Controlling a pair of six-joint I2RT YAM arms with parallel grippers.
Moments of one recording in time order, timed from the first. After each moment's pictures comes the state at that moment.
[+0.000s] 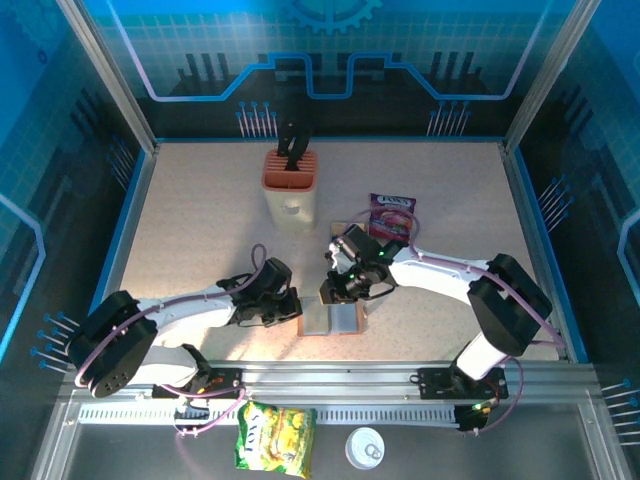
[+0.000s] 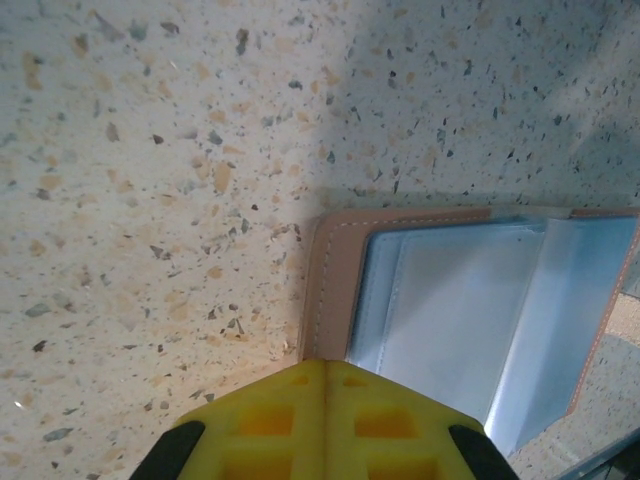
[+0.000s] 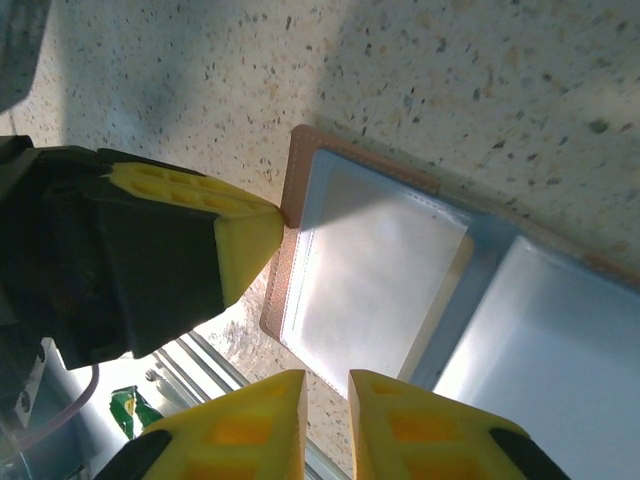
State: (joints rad) left arm -0.72 1.32 0.50 -0.23 0.21 -1.06; right arm 0.79 1.61 0.95 -0.47 -0.51 0.65
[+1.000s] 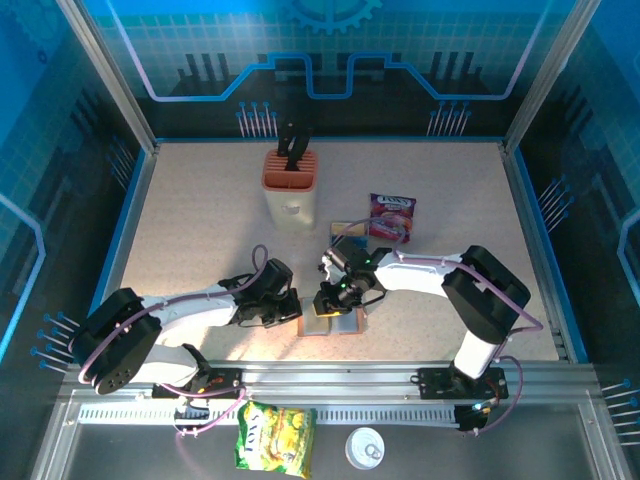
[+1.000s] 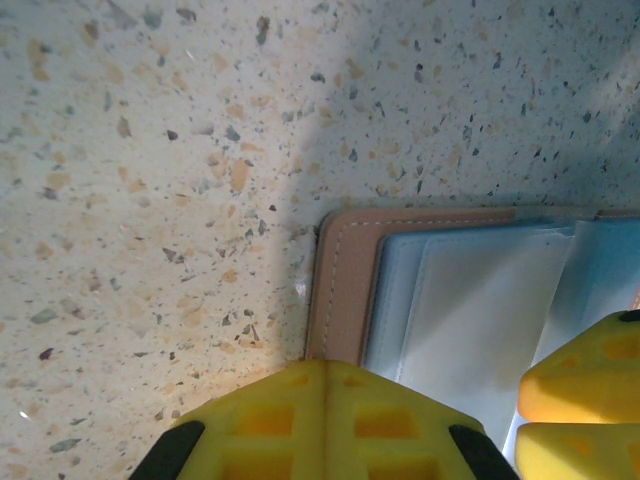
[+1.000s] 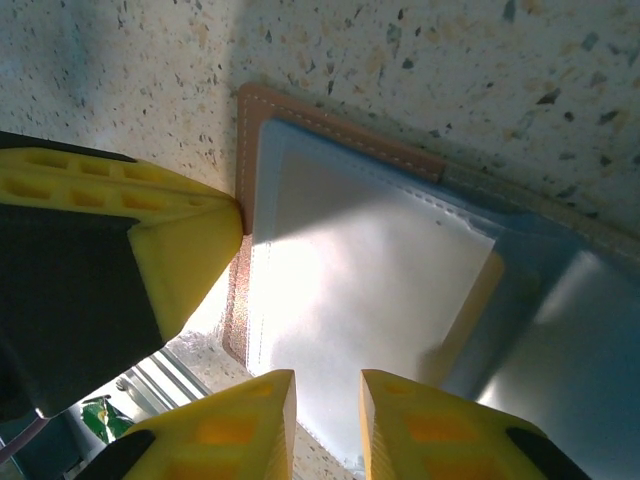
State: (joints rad) left arm -0.72 1.34 0.50 -0.23 0.21 -1.06; right arm 0.83 1.72 0.93 -0.40 -0.53 0.69
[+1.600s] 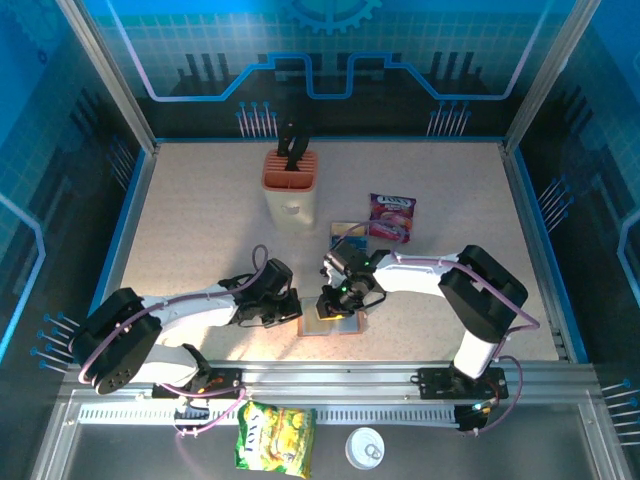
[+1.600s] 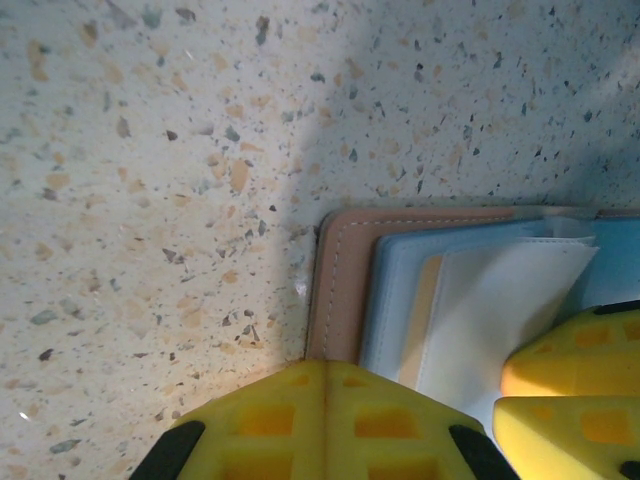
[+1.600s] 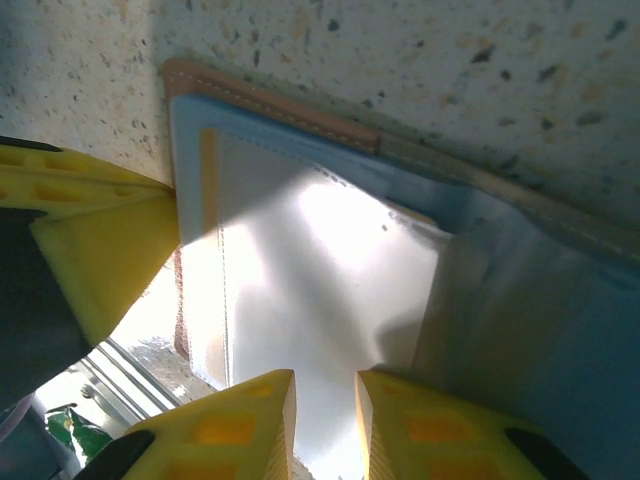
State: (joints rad) left arm -0.72 1.34 0.50 -0.23 0.21 -1.06; right arm 0.84 1.73 0.92 -0.43 -0.49 0.69
